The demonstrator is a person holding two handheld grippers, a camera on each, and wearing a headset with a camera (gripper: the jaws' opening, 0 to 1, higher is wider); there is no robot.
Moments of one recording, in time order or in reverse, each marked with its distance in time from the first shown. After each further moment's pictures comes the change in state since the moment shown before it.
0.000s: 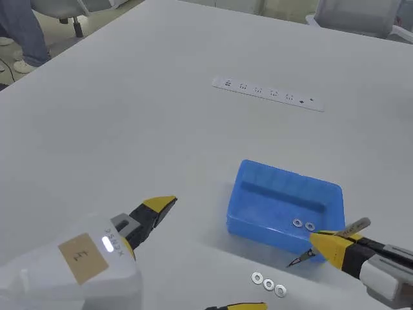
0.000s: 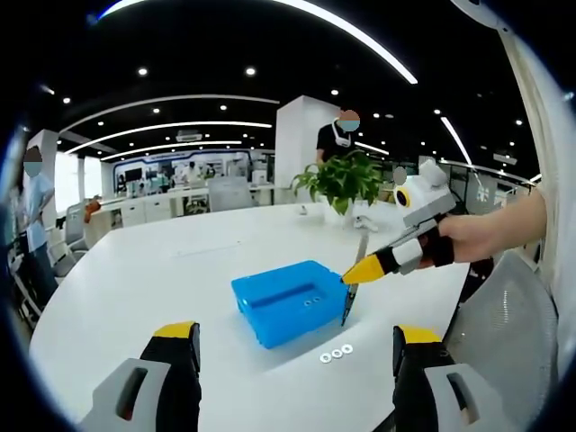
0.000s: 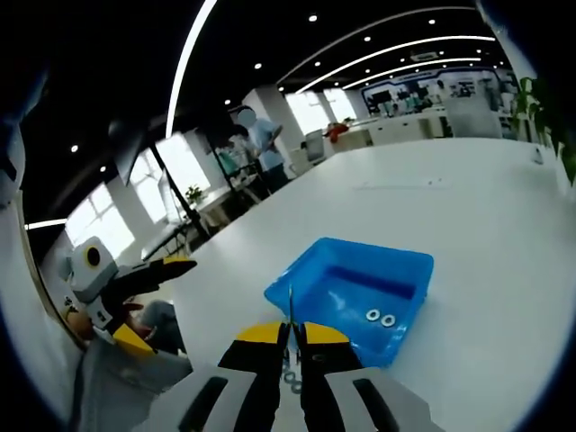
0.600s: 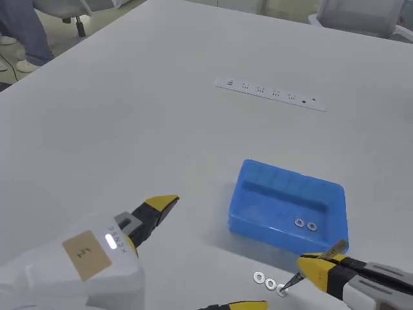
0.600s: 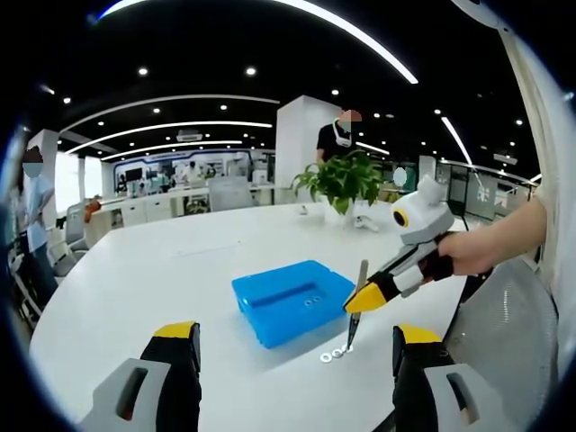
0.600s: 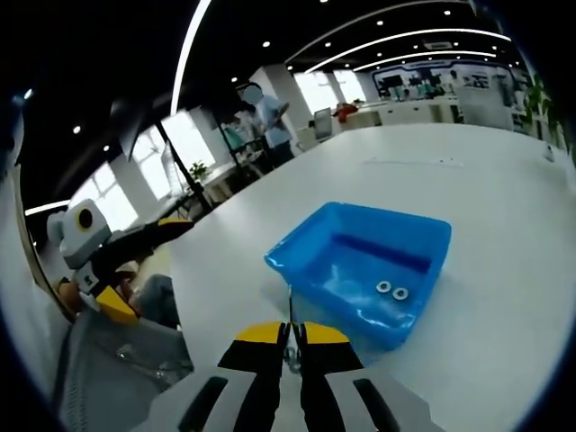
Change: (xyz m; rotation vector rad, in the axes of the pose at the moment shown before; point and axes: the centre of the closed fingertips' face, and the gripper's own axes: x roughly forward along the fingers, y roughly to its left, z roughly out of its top) left arm 0.000 0.000 -0.001 -0.001 0.002 0.001; right arm 0.011 0.001 -0.031 -0.041 0.102 0.020
